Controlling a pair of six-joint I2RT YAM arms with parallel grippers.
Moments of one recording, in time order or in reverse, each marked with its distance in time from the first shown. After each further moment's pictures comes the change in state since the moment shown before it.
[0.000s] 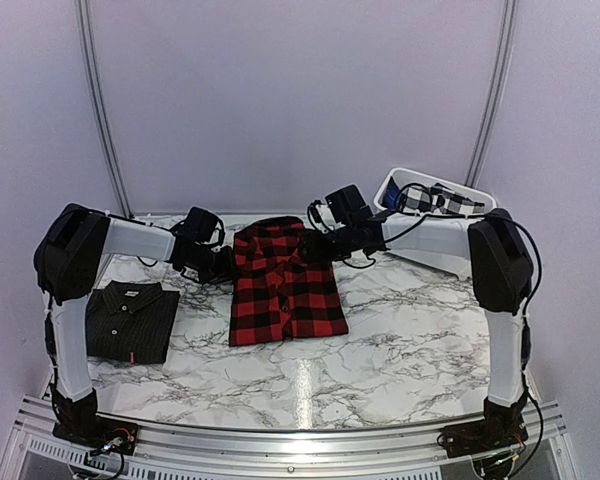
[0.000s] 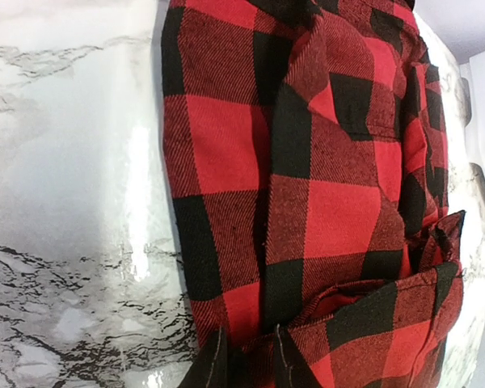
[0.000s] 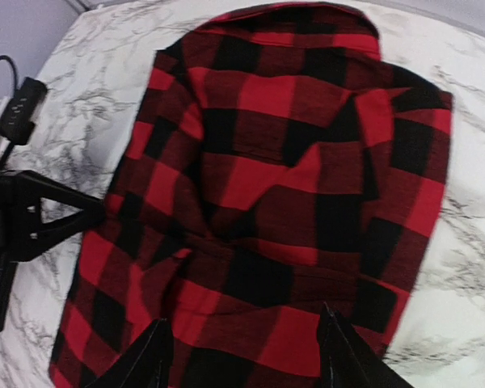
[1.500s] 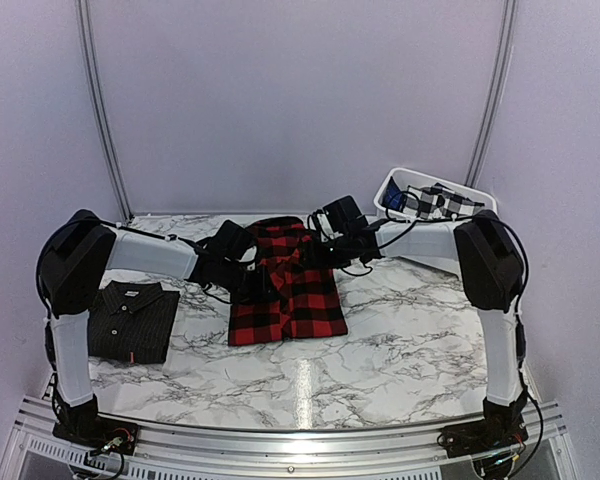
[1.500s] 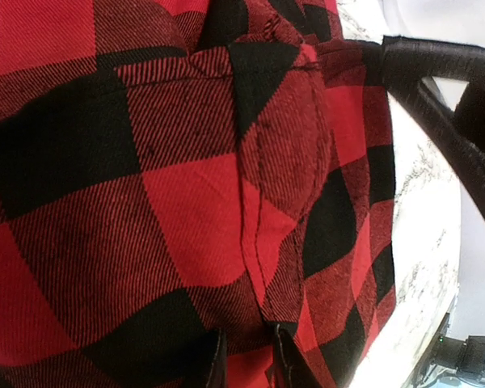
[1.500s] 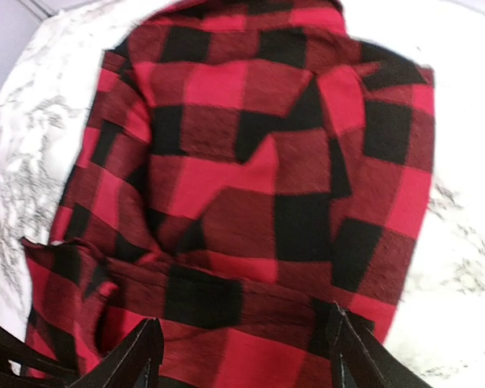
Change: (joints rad) left arm -0.231 -0.053 -0.044 0.016 0.079 -0.074; right arm 0.003 0.068 0.000 0.059 0.032 0.039
